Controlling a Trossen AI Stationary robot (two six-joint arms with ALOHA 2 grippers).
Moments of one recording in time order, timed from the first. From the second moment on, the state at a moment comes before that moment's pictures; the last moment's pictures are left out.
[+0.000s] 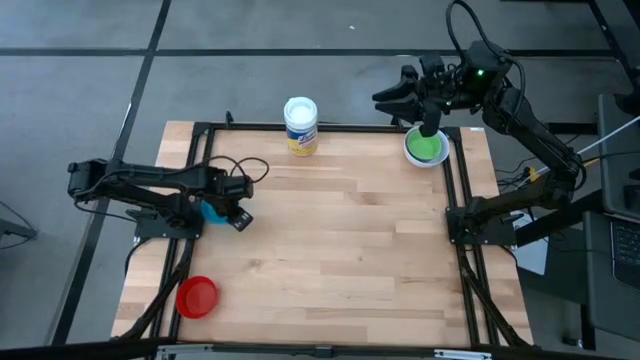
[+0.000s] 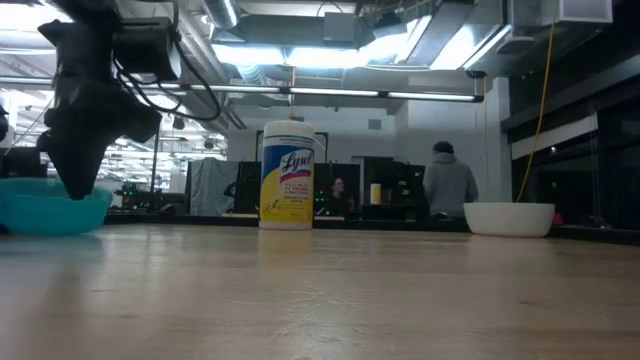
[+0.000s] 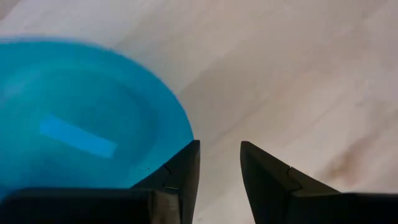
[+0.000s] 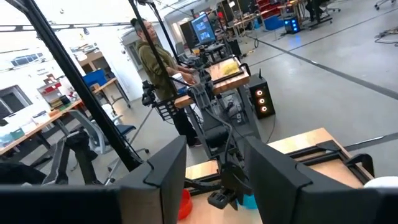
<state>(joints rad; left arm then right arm) 0.17 1.07 0.58 -0.91 0.13 -0.77 -0.49 1.30 1.71 -0.44 -0.61 0.39</state>
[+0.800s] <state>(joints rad) 0.17 1.07 0.71 -1.07 -0.03 -0.74 -0.49 1.30 1.71 -0.37 -0.62 0.42</state>
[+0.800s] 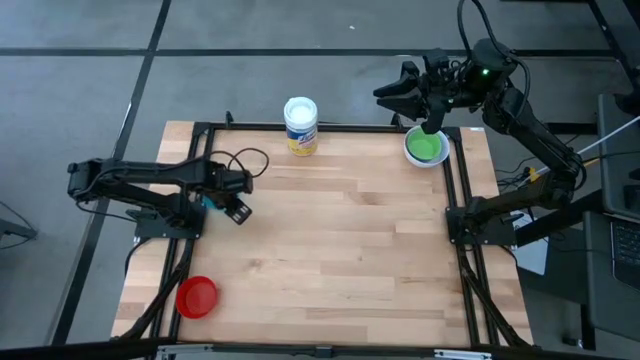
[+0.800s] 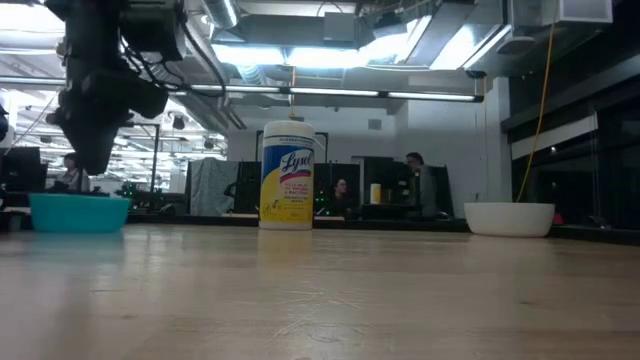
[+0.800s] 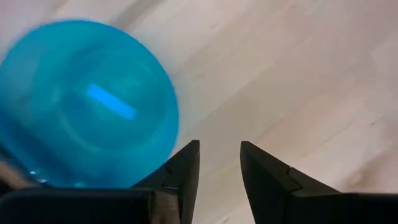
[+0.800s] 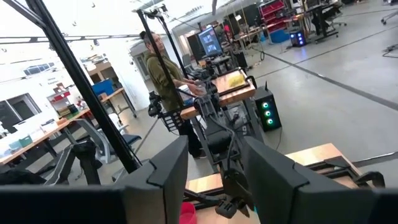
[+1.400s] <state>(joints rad) 0.39 1.07 0.66 -1.05 0.02 -0.51 -0.49 1.30 1.71 -0.35 -0.62 0.42</state>
